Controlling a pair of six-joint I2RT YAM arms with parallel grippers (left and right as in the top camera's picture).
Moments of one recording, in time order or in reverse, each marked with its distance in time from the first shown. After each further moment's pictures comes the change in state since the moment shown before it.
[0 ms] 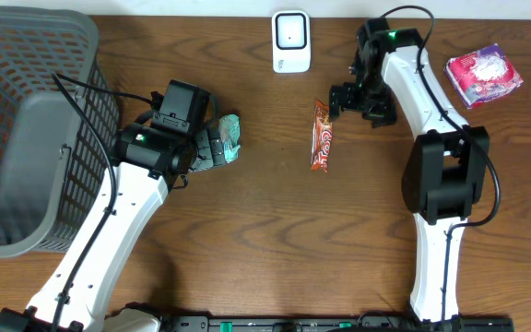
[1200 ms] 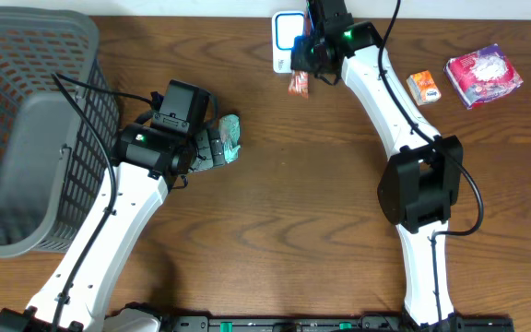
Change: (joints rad) left arm 0.000 0.000 0.000 0.000 0.000 0.000; right arm 0.177 -0.012 0.146 0.480 0.094 0.160
